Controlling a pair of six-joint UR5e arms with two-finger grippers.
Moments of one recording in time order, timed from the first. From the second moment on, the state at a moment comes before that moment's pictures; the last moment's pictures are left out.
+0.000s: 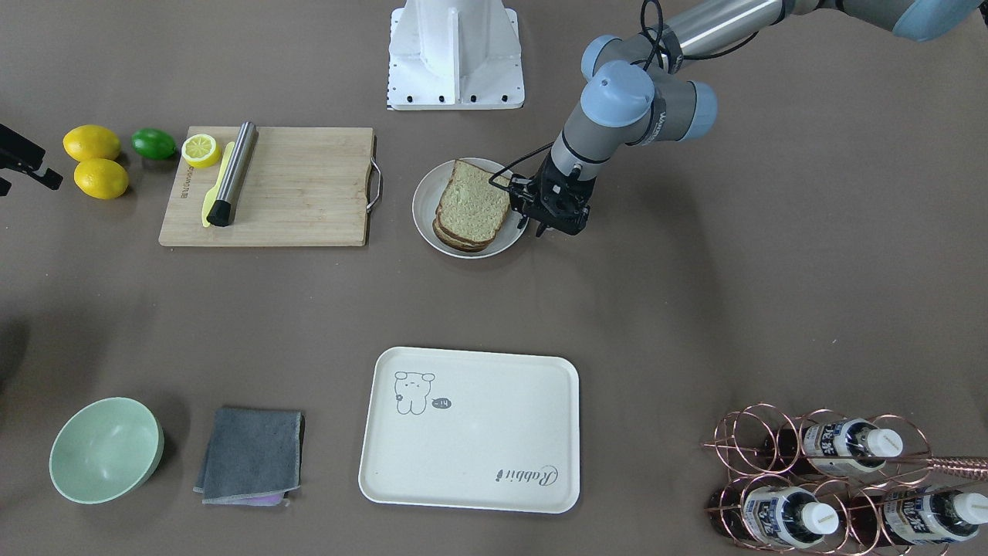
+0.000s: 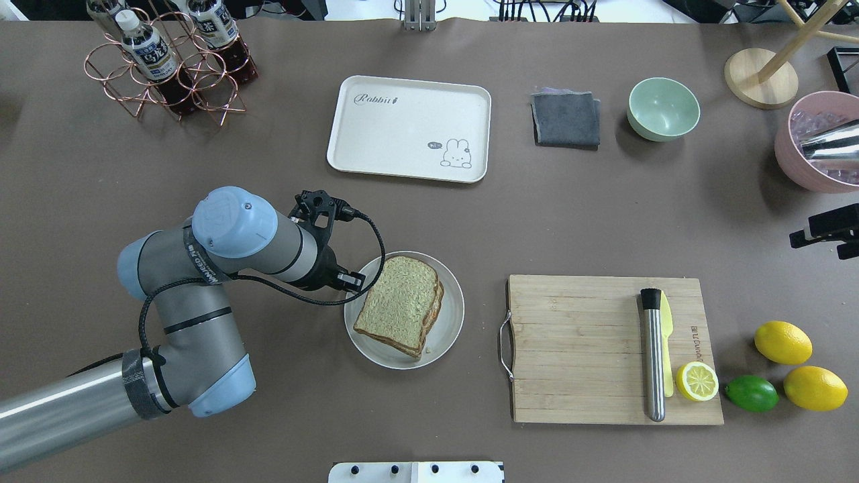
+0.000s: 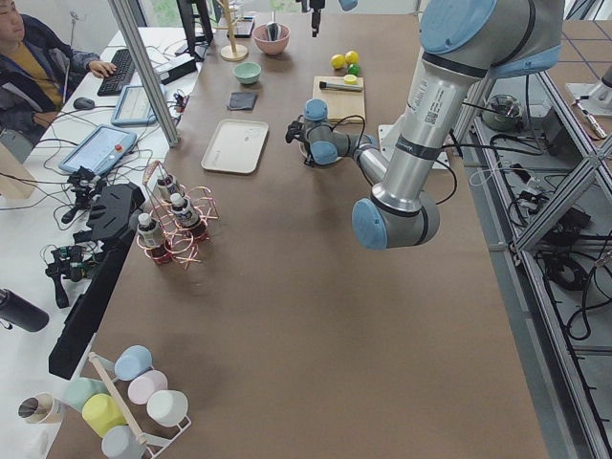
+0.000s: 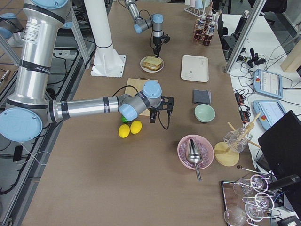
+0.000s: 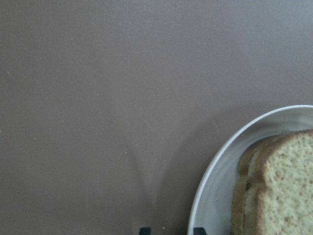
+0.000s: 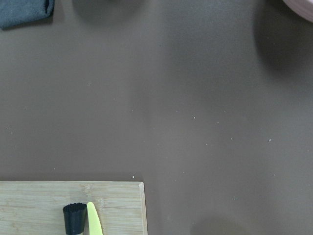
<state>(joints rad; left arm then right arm) -0.50 -2.07 -1.62 -2.04 -1.96 -0.96 1.18 -1.80 1.90 -1.02 2.46 0.84</state>
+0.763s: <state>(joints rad) -0.50 -2.07 -1.63 -2.07 -1.97 -1.06 1.22 -1.80 1.90 -1.02 2.50 0.84</state>
